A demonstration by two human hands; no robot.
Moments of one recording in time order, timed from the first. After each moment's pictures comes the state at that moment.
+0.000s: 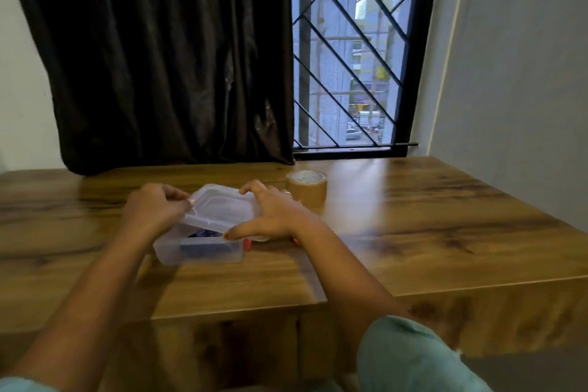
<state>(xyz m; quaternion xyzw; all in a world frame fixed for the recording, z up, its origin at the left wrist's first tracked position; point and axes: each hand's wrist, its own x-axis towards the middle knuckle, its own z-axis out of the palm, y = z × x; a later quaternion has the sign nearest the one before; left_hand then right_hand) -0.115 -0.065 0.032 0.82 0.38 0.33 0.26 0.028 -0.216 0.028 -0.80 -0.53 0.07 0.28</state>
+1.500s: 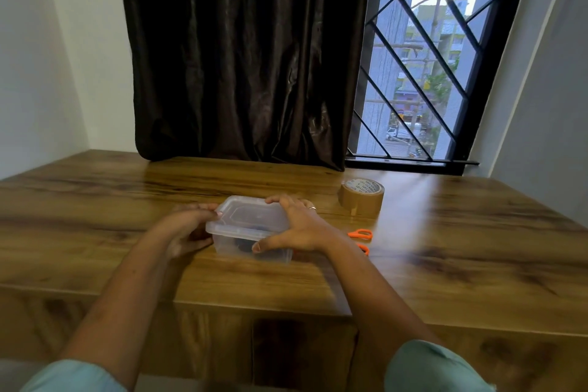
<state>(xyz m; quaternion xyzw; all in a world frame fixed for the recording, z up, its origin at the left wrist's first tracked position) -0.166 -0.013 0.003 0.60 0.40 0.24 0.65 -0.002 -0.169 0.009 -0.76 -0.57 0.13 0.29</state>
